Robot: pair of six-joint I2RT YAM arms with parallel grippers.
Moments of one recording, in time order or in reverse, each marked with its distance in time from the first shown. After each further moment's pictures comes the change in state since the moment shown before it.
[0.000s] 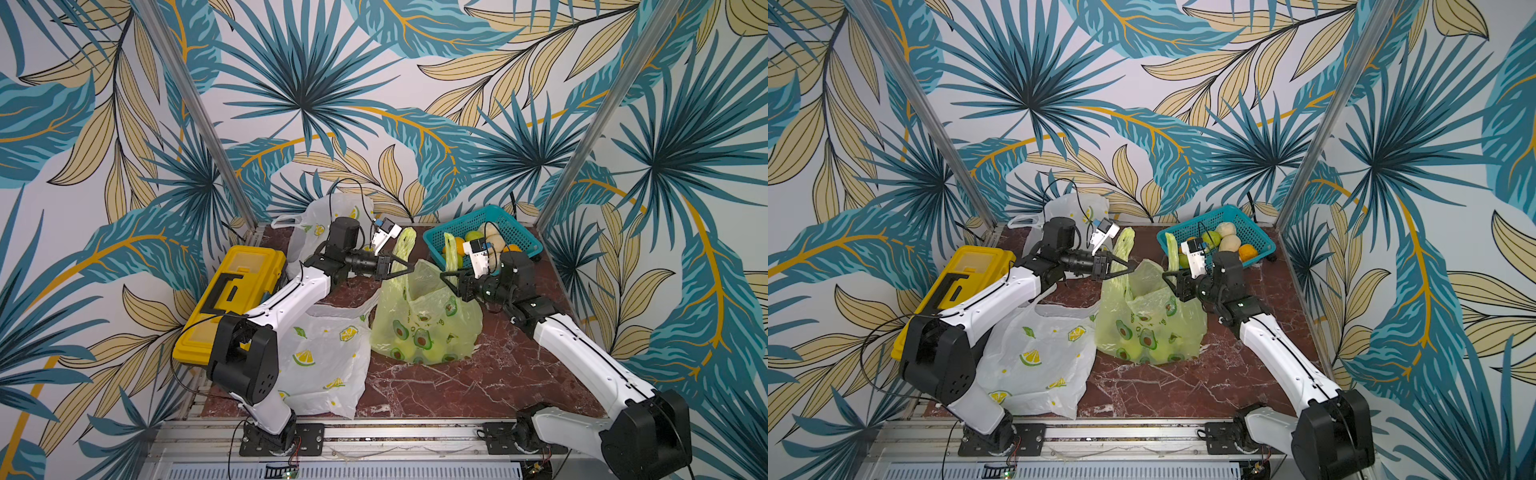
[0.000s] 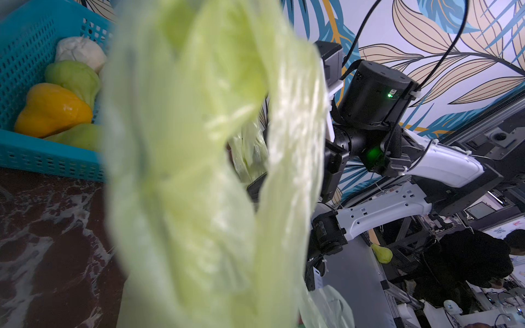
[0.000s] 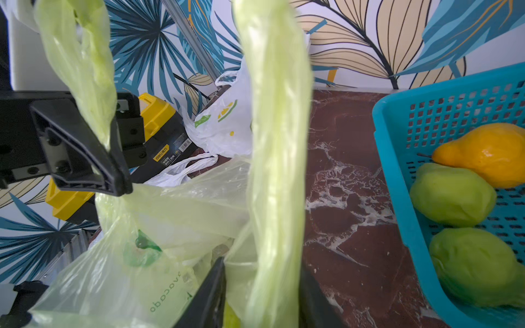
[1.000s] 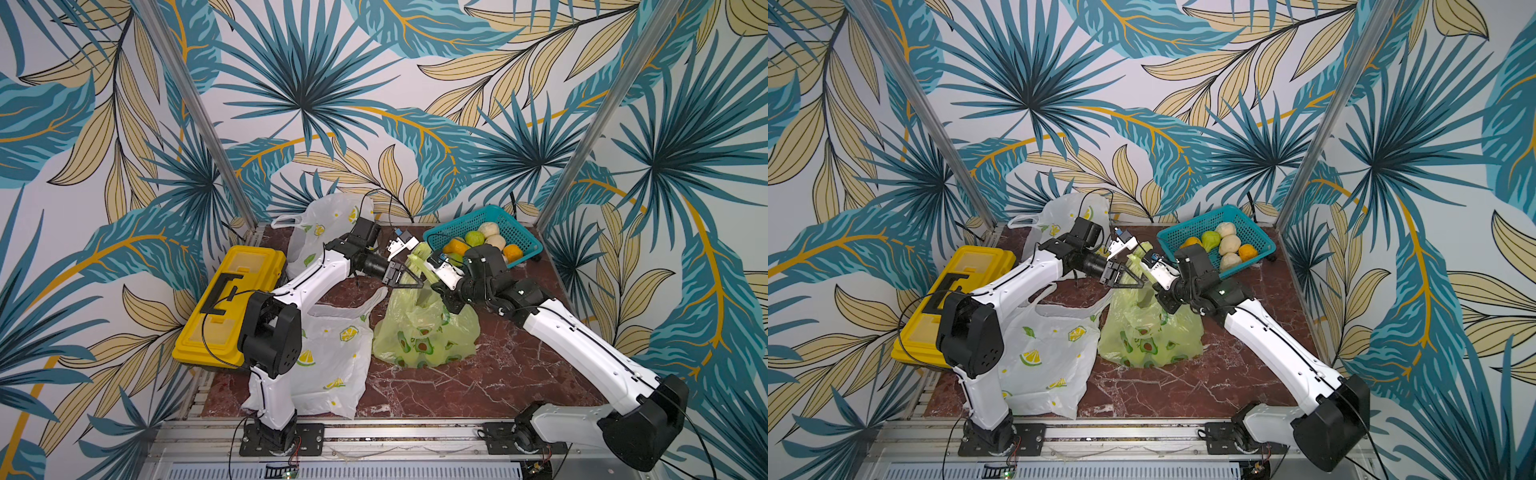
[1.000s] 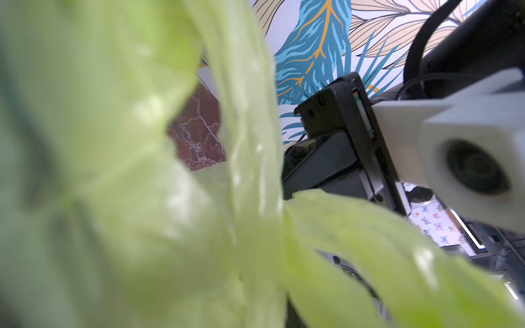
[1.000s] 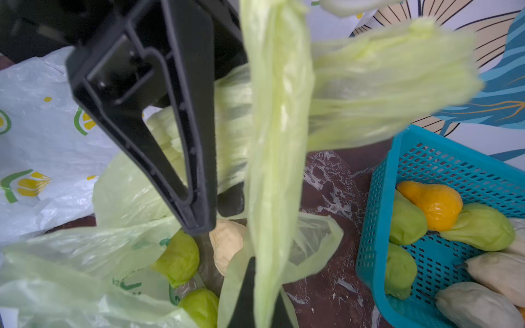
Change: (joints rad) left arm -0.055 0.217 0.283 -0.563 0.176 0.319; right arm 0.277 0.079 0.322 -0.557 0.337 -0.548
